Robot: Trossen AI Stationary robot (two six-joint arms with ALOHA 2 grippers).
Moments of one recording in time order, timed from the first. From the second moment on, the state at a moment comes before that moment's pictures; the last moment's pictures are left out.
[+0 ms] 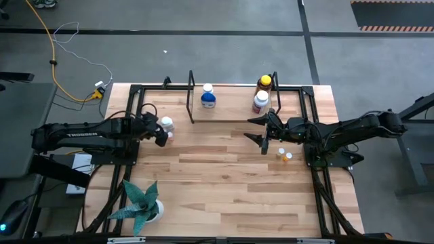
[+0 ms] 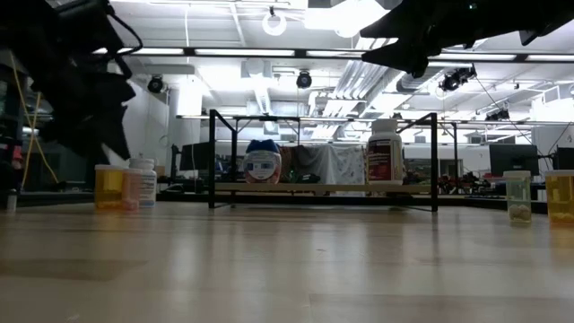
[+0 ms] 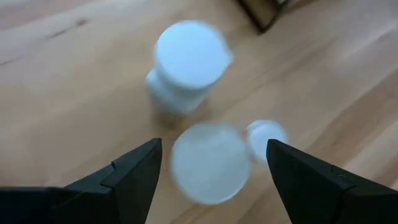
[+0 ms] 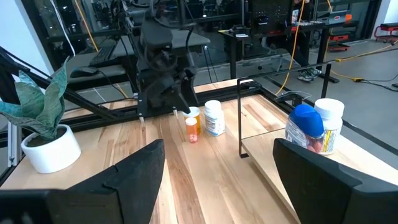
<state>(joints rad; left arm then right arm) 0.33 0.67 0.38 -0.72 -0.31 -0.76 0.03 1.00 0.49 0.39 0.26 0.12</state>
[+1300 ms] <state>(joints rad) 0.33 0.79 0.38 -0.64 -0.35 -0.70 0.03 1.00 0.49 0.39 0.26 0.12</state>
